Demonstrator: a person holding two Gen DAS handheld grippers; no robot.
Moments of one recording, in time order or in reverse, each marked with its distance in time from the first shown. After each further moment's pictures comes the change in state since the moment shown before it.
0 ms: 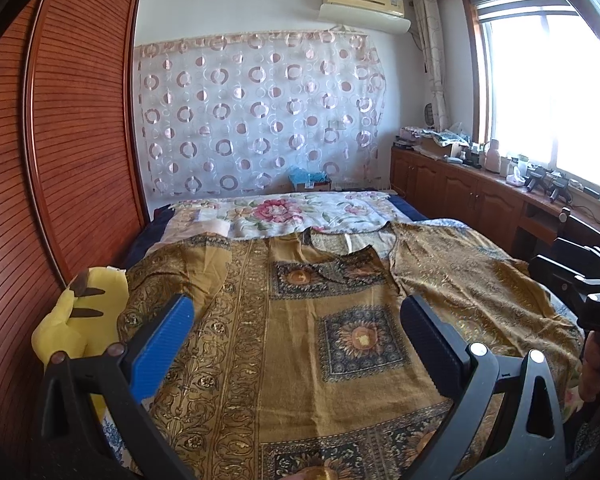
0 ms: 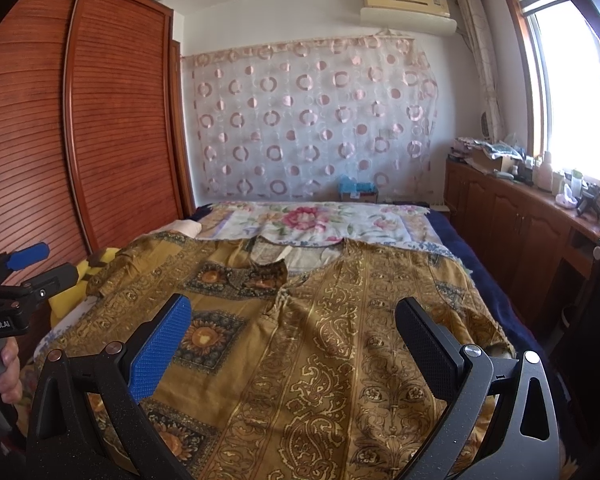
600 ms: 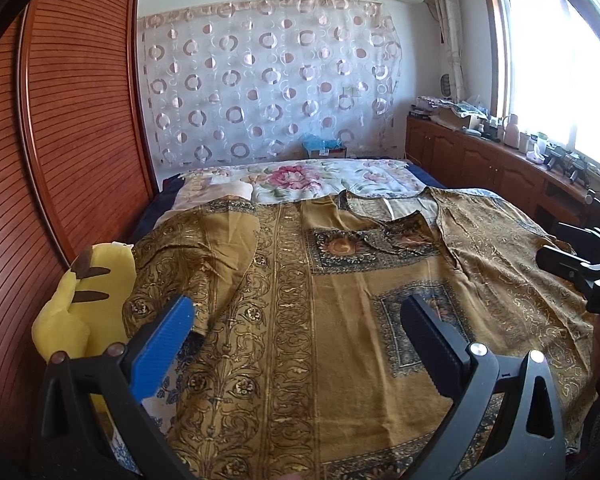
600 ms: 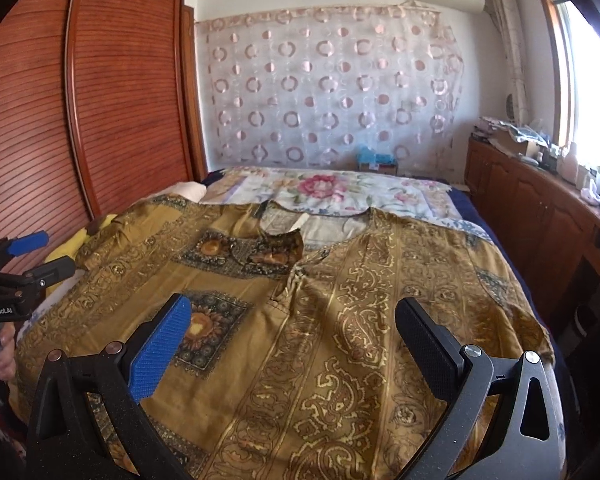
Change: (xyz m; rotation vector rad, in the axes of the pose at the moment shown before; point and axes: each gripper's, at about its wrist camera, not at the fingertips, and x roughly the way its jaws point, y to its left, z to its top) left arm 0.058 0.042 -0.024 0.003 0.111 0.029; right arm 0.076 0.006 -0.007 -0.045 0.131 0.069
